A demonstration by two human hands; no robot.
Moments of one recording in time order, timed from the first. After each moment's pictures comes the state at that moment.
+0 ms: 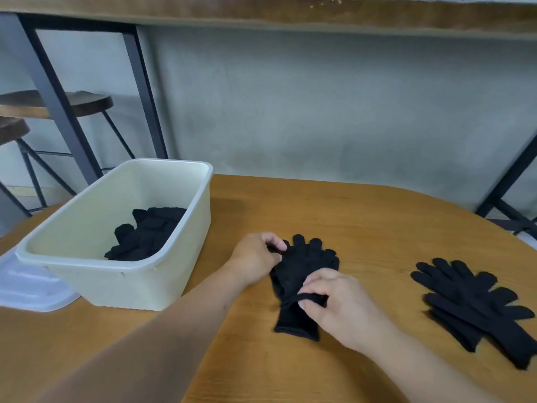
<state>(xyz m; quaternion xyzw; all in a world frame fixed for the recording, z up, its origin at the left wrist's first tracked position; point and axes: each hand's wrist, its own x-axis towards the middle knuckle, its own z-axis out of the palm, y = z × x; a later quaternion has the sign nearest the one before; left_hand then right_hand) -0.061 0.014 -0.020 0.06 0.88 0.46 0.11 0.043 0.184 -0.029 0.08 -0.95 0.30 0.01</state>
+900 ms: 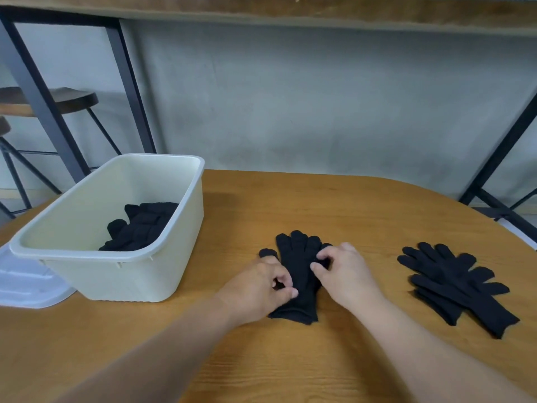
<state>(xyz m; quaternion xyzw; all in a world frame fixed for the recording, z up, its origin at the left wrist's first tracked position) -0.001 0.005 -0.041 0.26 0.91 0.30 0.10 0.022 0.194 -0.038 -0.13 -0.96 0.26 0.03</state>
